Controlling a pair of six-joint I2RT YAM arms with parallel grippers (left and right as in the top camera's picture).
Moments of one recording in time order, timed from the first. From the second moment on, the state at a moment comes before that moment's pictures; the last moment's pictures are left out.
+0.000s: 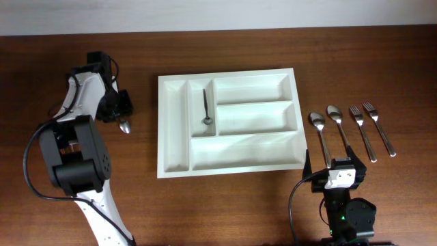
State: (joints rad) left arm 0.15 2.22 1.70 -0.98 -0.01 -0.20; right arm 0.05 0.01 0.01 -0.07 0.06 -0.20
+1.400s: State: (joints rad) left arm -0.25 1.78 1.75 -1.00 0.23 -0.27; right arm 0.05 0.01 0.01 -0.07 0.06 -0.20
